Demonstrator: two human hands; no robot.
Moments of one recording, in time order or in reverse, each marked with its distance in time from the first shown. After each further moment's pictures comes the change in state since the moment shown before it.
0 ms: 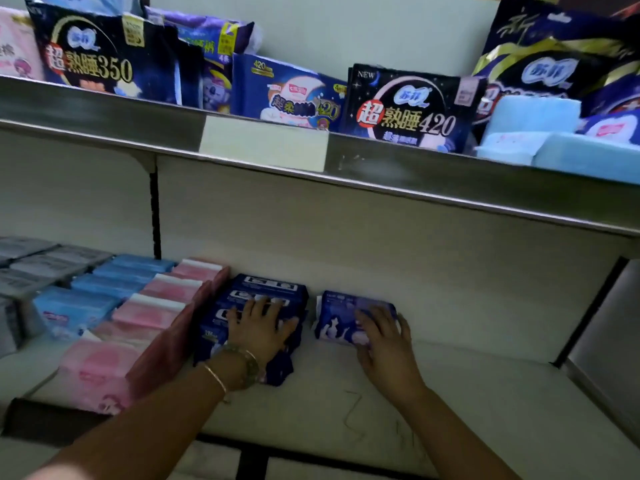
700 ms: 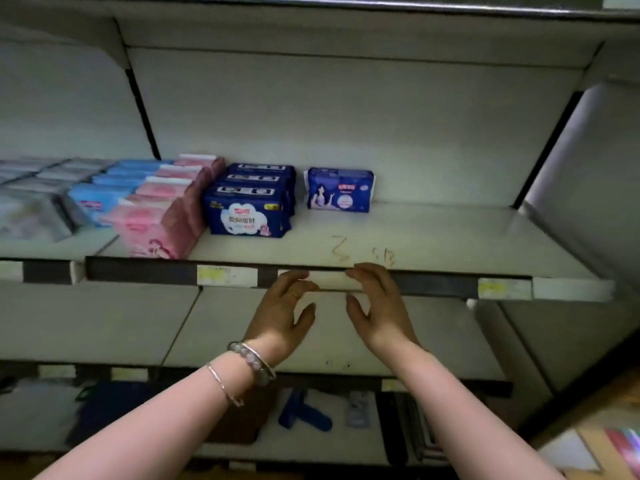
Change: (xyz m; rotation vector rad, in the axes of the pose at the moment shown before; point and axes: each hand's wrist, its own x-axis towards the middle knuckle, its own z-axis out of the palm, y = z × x) left_hand -0.240 0.028 0.044 -0.471 0.175 0.392; right_hand -0.171 -0.113 -0.124 0.535 -0.125 0.344
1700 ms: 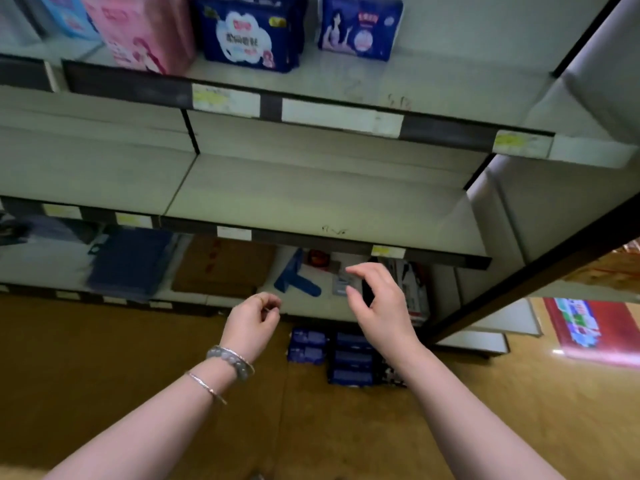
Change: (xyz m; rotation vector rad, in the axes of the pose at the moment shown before) left_hand -0.231 -0.005 0.059 -0.143 -0.227 -0.748; right_hand -0.205 -0.018 0.000 0.075 -0.313 0.290
